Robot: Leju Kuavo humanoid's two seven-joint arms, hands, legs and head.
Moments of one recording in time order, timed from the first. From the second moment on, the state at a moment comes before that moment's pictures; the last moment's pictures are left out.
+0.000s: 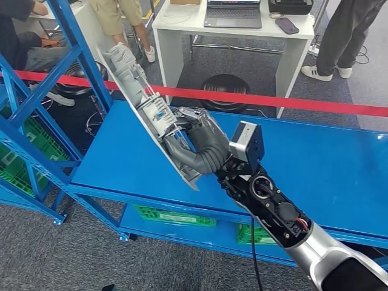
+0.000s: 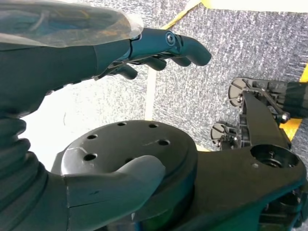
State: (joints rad) left arm -0.13 0.08 -1.22 -0.20 1.32 0.18 -0.04; right arm -0.62 0.00 0.76 -1.47 -0.41 0.07 -0.43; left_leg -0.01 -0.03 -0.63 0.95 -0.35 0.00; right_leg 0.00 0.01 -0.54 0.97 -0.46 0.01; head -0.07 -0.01
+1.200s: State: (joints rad) left arm -0.14 0.09 -1.22 -0.20 1.29 0.17 0.01; right arm -0.53 0.16 0.88 -1.27 -0.68 0.42 -0.56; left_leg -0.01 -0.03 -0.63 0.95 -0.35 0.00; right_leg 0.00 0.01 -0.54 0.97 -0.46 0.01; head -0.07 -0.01
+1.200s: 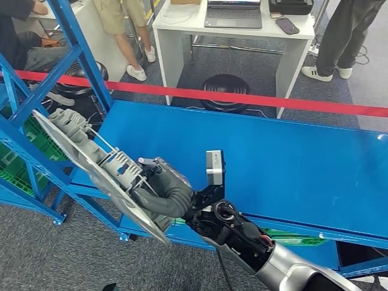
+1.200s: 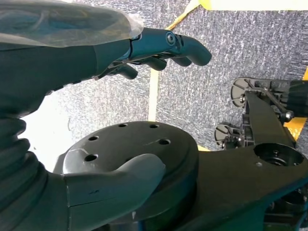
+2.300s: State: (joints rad) left arm -0.14 0.11 -1.22 -0.20 1.30 0.16 -0.02; right arm -0.50 0.14 0.87 -1.26 -0.63 0.35 -0.56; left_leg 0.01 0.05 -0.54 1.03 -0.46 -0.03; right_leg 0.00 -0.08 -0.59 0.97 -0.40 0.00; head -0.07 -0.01
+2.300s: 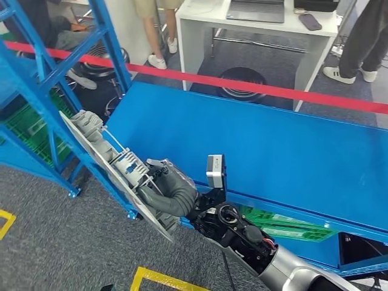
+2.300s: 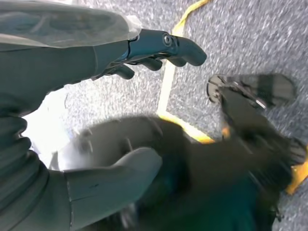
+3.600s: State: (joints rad) left arm -0.12 0.12 -1.22 -0.20 1.33 0.19 0.05; right arm -0.48 0.14 0.85 -1.19 -0.60 0.40 -0.58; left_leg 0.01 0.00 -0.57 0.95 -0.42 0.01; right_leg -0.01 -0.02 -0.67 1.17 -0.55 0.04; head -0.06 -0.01
